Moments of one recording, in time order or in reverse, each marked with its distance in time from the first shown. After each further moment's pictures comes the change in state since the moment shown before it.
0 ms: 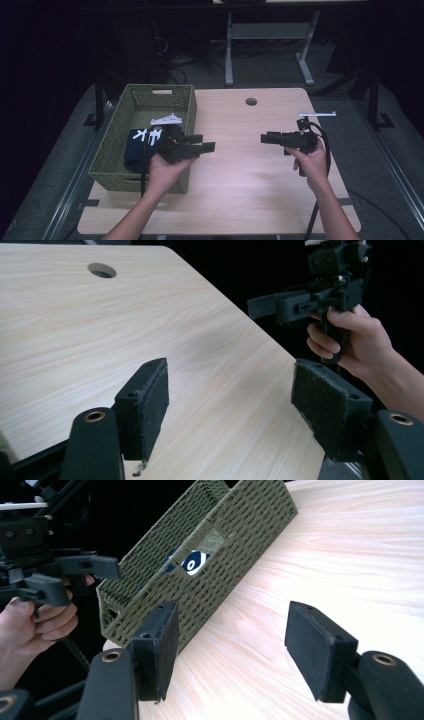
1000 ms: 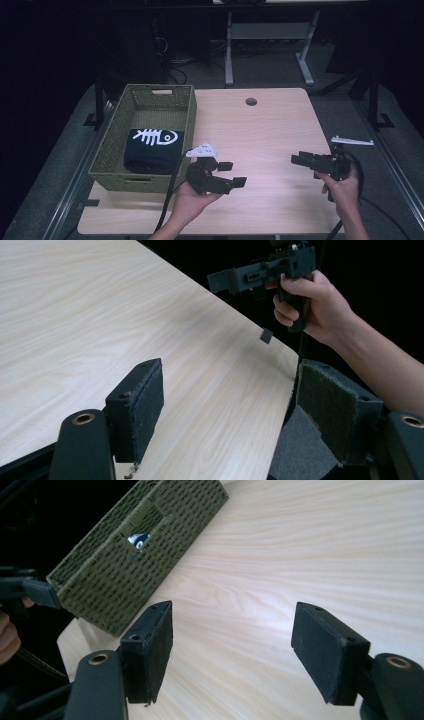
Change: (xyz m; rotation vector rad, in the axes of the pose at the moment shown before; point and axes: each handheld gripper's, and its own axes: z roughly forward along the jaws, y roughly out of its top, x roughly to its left) left arm -0.062 -0.049 0.047 0.075 -0.120 0.121; right arm -0.028 -0.071 -0.074 -0.066 -0.168 0.034
